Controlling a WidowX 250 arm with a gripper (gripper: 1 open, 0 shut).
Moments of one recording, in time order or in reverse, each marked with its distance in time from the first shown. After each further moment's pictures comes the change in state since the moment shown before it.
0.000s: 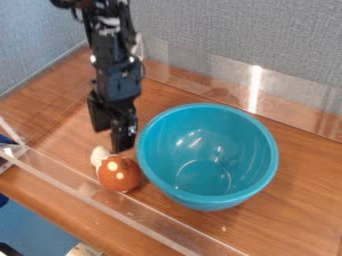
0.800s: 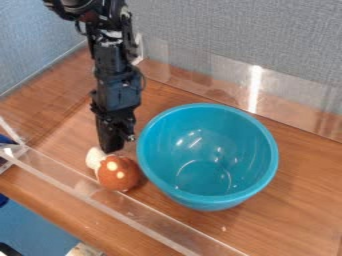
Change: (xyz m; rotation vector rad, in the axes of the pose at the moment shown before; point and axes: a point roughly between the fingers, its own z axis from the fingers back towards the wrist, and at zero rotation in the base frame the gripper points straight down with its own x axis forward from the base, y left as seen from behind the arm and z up) arm -0.005 0.001 -0.006 -0.038 0.040 0.017
